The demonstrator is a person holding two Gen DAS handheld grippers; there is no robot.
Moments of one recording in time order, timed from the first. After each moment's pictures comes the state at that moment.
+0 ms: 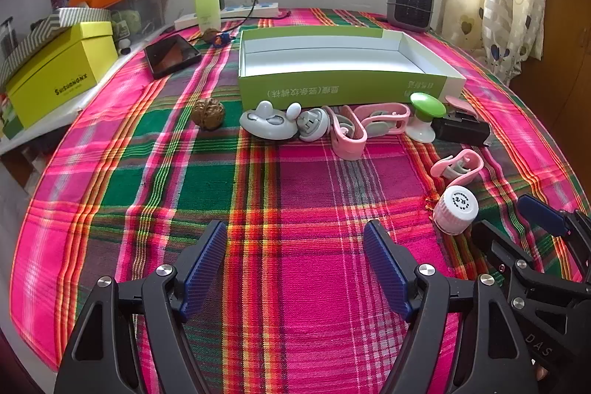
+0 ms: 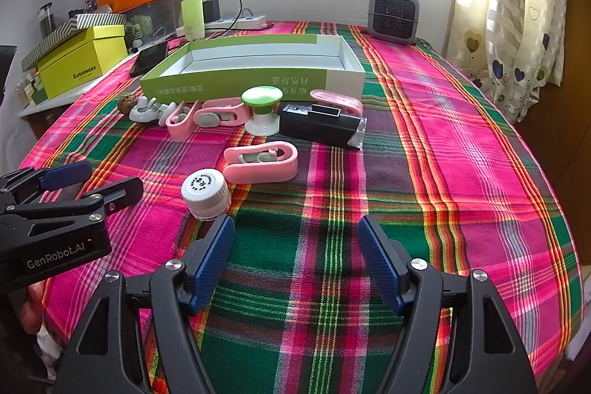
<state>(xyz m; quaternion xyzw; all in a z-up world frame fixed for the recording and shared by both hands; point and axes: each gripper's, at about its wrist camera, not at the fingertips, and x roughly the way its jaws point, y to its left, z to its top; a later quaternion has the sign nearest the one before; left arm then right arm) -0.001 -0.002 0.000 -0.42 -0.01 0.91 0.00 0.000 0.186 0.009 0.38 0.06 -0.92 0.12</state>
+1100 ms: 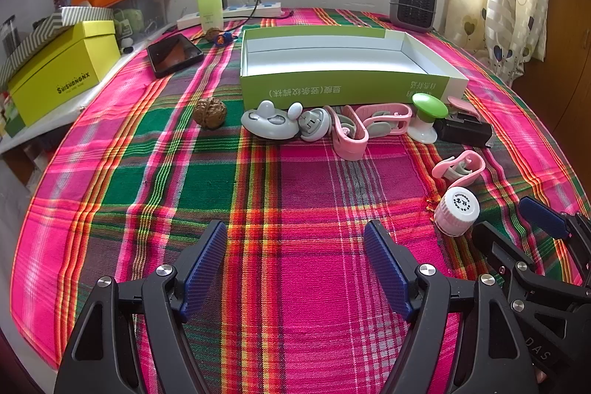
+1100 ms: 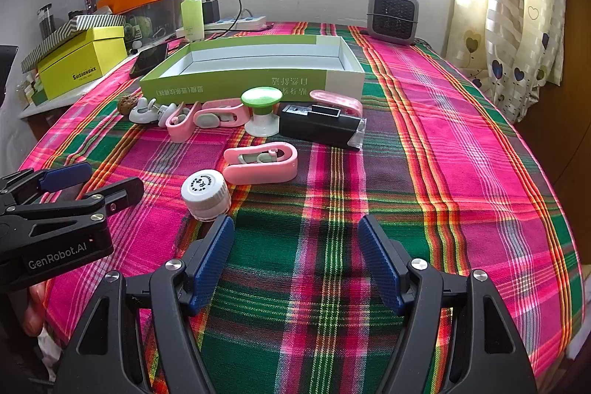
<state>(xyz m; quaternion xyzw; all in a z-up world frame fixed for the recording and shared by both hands) -0.003 -0.004 -0.002 -0.42 -0.01 0.91 0.00 0.000 0.183 0.008 0.38 0.06 -0.92 0.12</state>
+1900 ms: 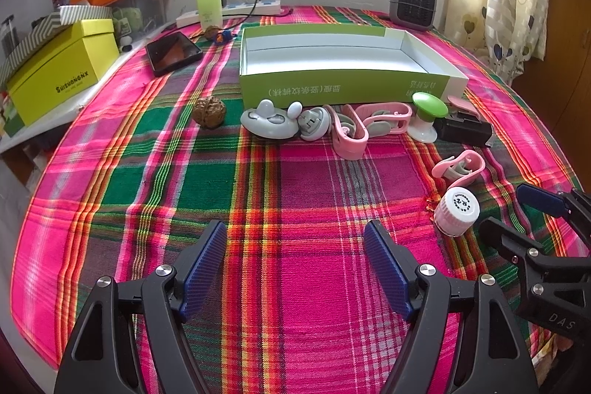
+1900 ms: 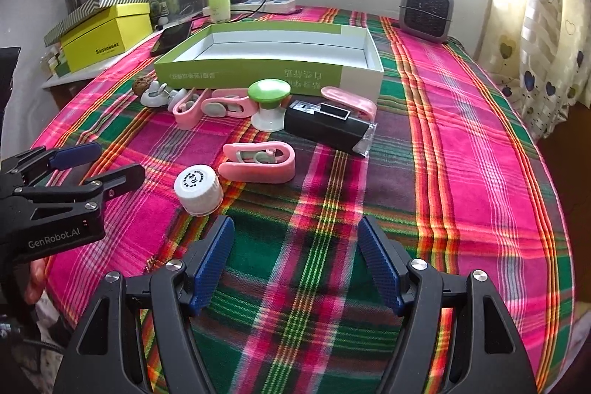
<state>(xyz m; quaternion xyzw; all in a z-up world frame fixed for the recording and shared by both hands) -0.004 -0.004 0.000 -0.42 -0.01 0.91 0.00 -0.020 0.197 0.011 0.41 0.09 -0.89 0.19</state>
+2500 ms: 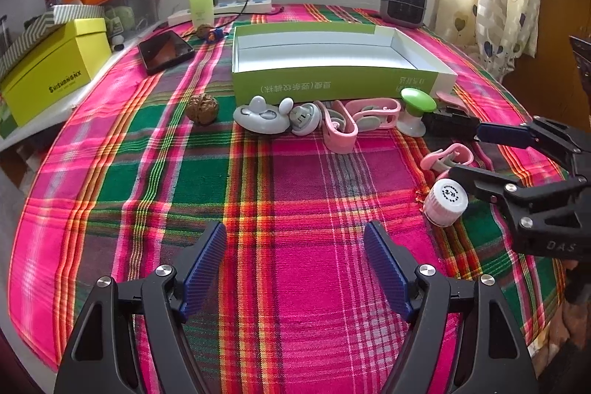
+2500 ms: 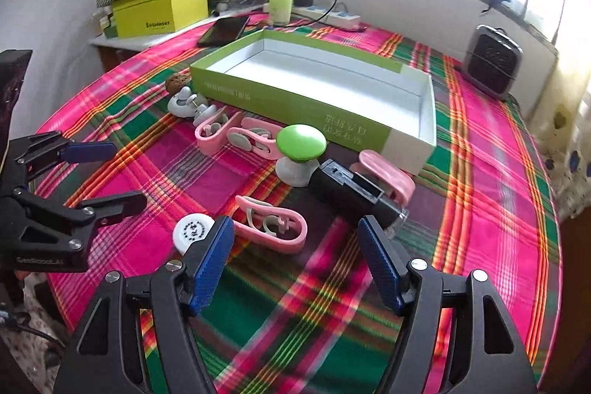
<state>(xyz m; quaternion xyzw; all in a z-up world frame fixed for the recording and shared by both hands) 0.002 -0.002 0.002 -0.43 -0.01 0.90 0.02 -0.060 0.179 0.022 0.38 0.17 -0.85 0.31</state>
